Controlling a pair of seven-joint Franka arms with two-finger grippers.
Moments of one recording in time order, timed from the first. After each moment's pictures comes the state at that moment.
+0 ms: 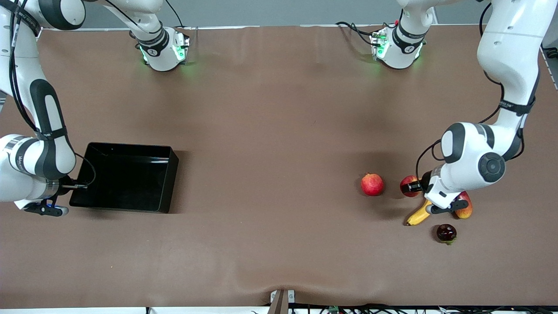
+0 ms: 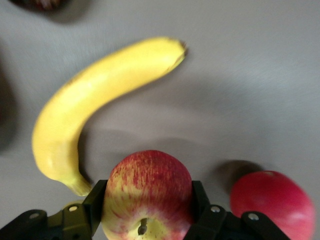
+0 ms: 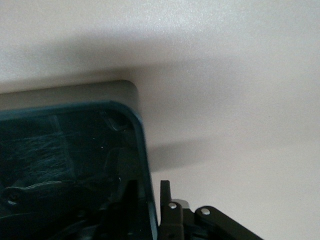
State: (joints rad) left arm 0.15 0.52 -0.25 -1.81 0.03 2.28 -0.26; right arm -0.26 0.69 -0.03 -1.57 -0.07 2.01 -0.07
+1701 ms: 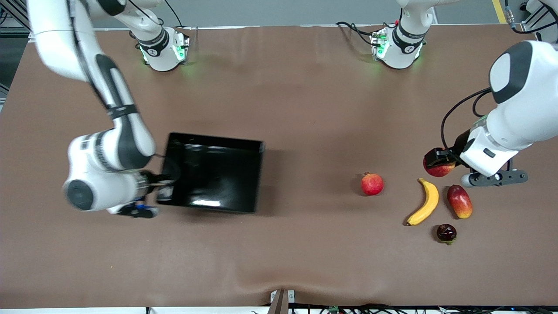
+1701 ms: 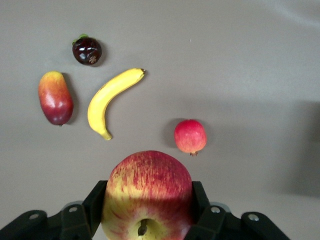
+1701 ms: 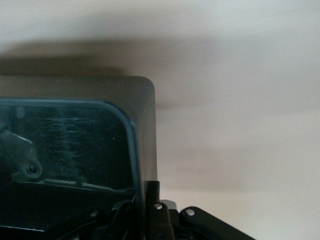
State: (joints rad) left arm 0.15 0.25 -0.35 -1.53 0.03 1.76 -0.26; right arm 0.19 0.64 0.05 -1.40 0.19 1.69 0.26
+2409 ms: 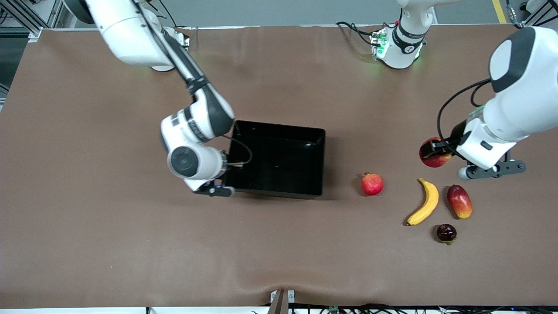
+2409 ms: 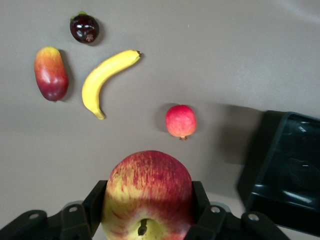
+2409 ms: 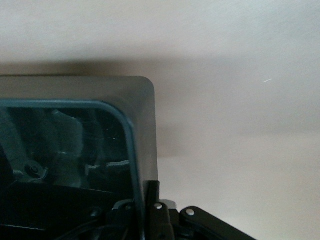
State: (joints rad) left arm 0.15 0.24 -0.40 -1.51 0.03 1.69 -0.40; right arm 0.50 0.66 0.05 -1.46 0.22 1.94 0.59
